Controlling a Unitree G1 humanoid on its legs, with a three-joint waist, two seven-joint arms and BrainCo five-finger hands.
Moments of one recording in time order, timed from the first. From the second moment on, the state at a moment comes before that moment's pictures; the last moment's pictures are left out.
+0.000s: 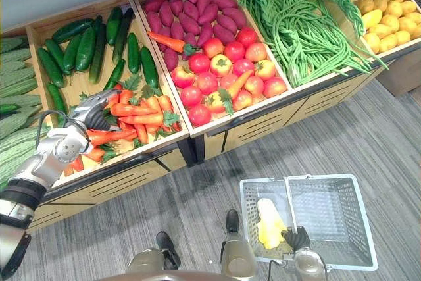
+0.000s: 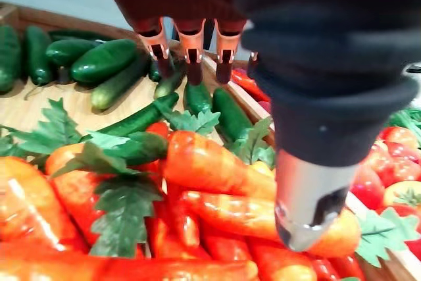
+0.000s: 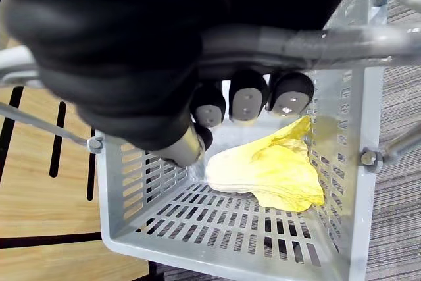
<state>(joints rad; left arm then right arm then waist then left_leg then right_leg) -0.51 0.74 -0.26 0.57 0.53 -0.21 0.11 0.13 -0.28 -0.14 0.83 -0.06 -0.10 -0.08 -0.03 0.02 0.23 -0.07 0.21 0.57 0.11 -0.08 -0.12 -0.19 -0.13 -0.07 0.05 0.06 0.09</state>
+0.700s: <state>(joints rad) -0.60 0.73 -0.23 0.61 0.54 -0.19 0.12 0.08 -0.28 -0.07 0.78 -0.06 -0.10 -0.10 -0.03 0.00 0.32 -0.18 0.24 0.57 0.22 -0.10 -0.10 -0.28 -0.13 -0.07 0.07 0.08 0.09</state>
